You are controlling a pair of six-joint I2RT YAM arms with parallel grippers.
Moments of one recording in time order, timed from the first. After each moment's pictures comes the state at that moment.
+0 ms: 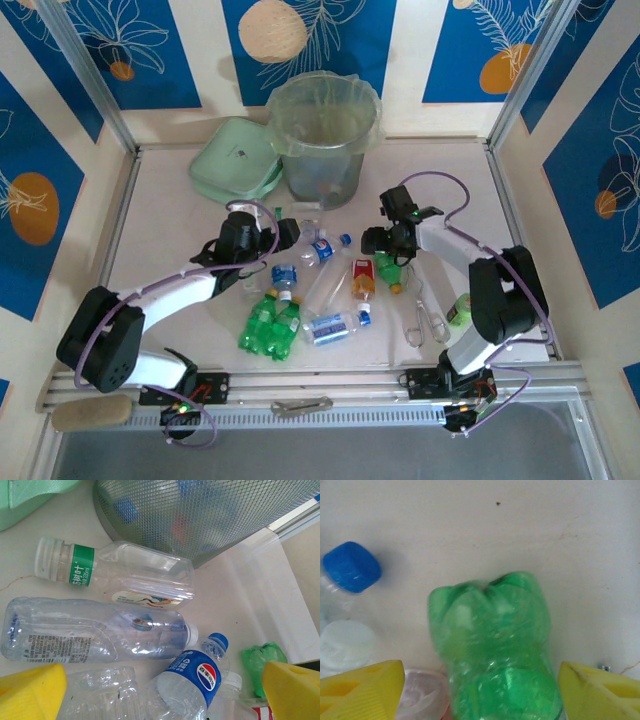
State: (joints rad) left arm -0.55 1.36 0.68 0.18 0.02 -0.71; right arm 0.36 1.62 1.03 -0.63 -0.02 0.38
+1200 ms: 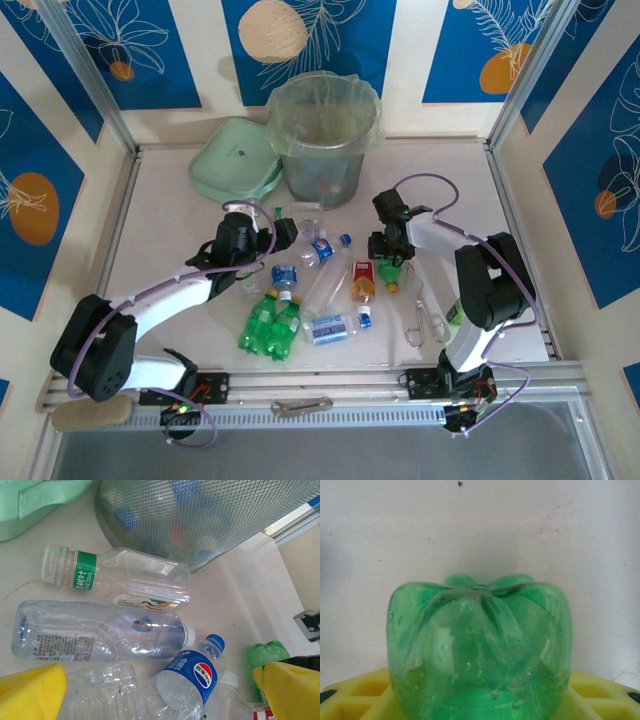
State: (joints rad) left arm -0.55 1.32 0.67 0.16 0.00 -0.70; right arm 0.38 1.69 1.05 -0.65 0.07 0.35
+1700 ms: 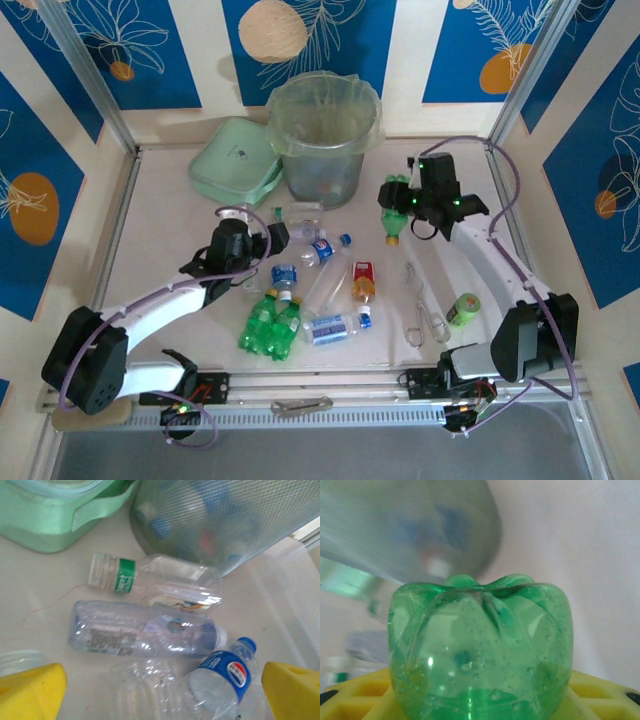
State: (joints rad) left arm -0.55 1.24 0.61 0.12 -0.11 -0.65; right arm 0.24 1.36 1.19 -0.52 -0.17 0.41
